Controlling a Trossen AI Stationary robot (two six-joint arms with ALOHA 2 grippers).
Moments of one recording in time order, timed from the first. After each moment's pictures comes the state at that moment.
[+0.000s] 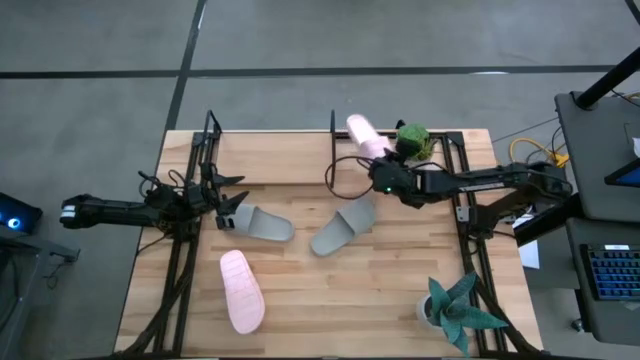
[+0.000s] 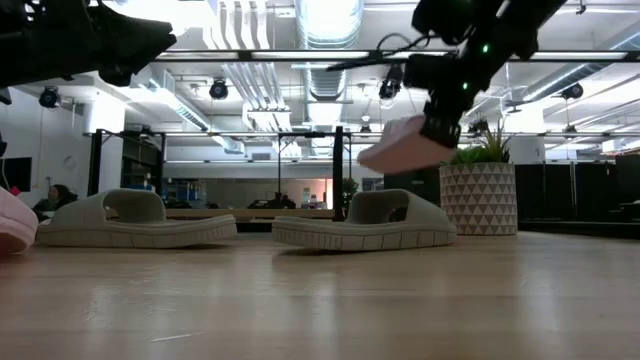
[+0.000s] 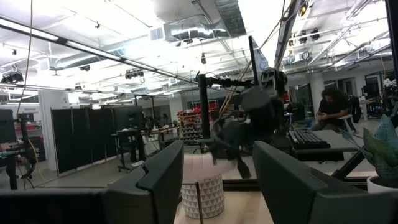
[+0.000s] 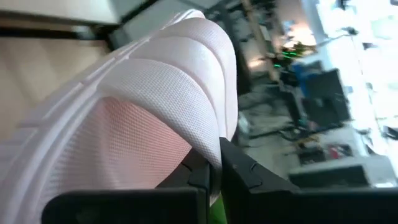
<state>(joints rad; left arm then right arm) 0.00 0.33 0.03 0.65 -0.27 0.24 -0.13 1.36 0.82 -0.22 1.08 -0.37</state>
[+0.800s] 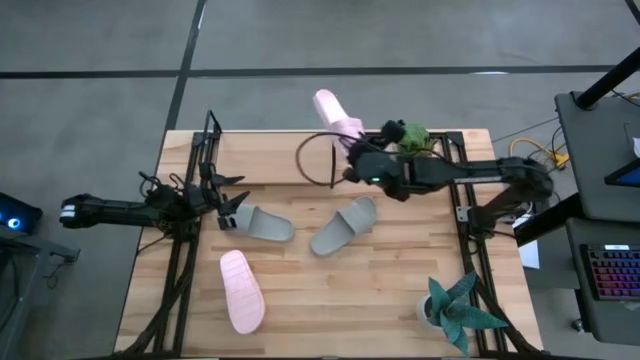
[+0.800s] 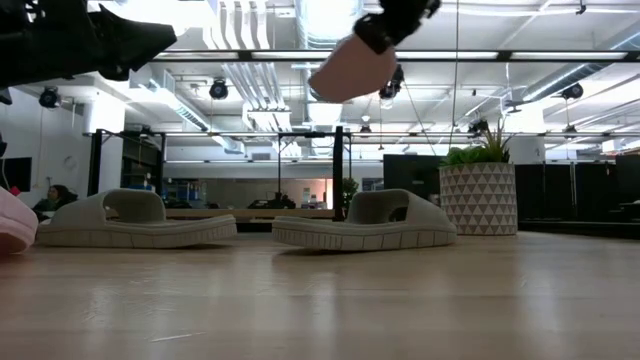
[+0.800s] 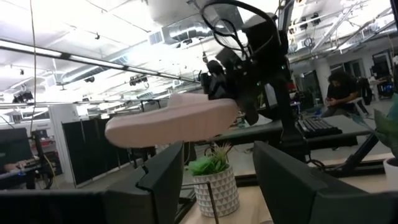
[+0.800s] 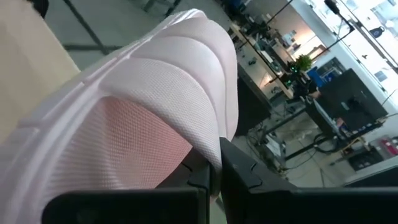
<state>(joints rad) 0.00 0.34 0.03 0.65 -0.27 0.35 -0.02 1.56 1.41 -0.46 1.07 -0.19</state>
